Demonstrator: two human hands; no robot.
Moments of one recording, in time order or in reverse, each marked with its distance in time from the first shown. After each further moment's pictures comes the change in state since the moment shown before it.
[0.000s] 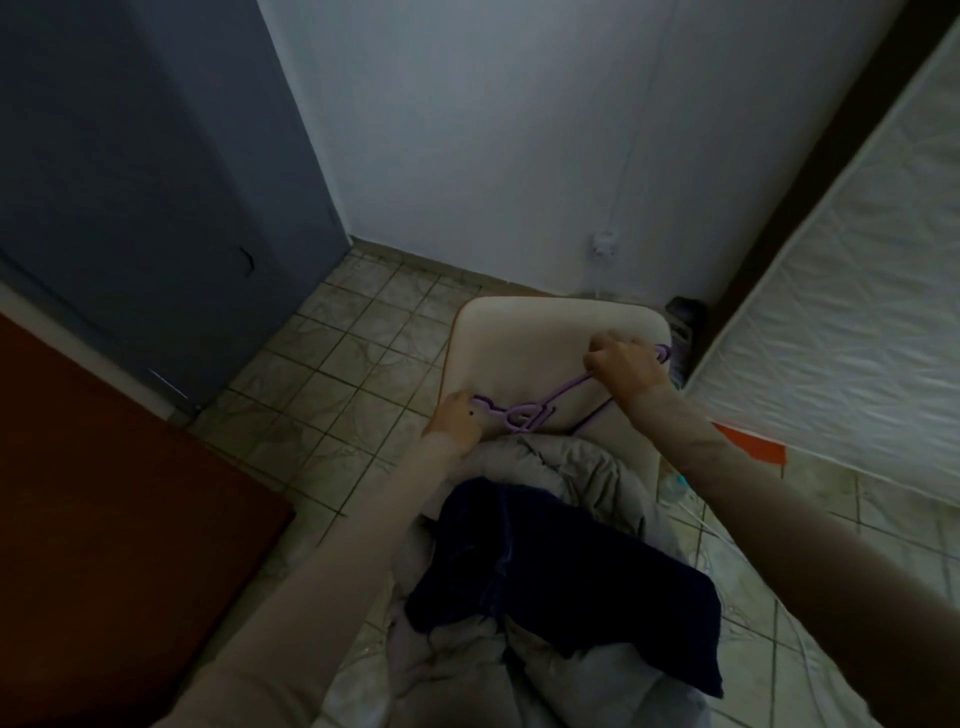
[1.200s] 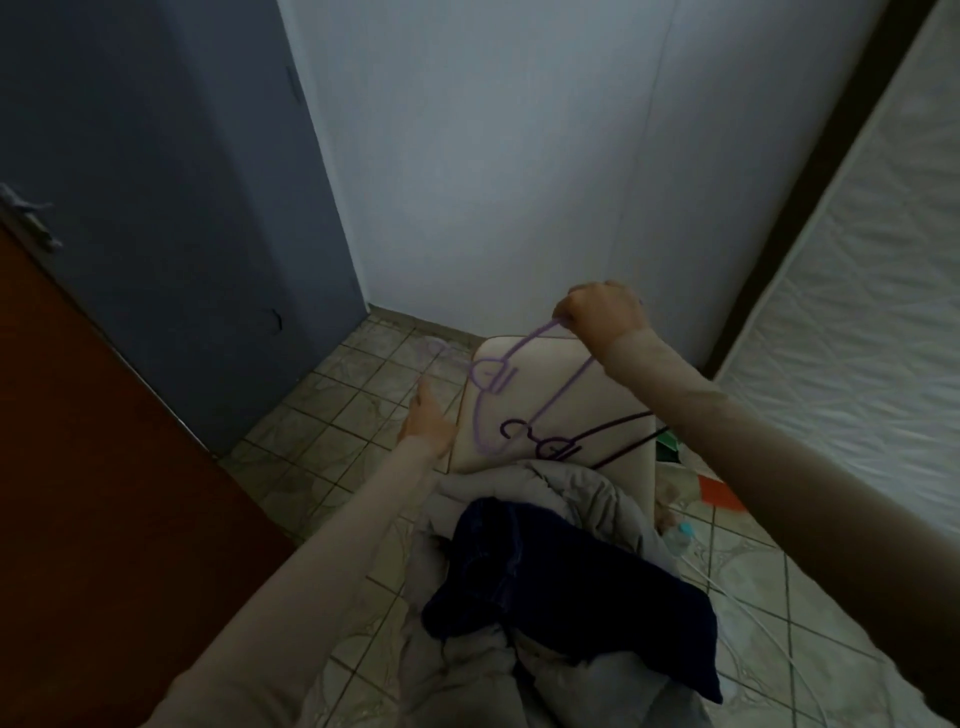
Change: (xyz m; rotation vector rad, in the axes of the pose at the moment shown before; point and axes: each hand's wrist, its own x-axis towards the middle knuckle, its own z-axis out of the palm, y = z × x) left_hand -0.063 0.000 -0.062 -0.195 0.245 0.016; right_hand -0.044 -0.028 -0.151 0.035 0.320 -0.002
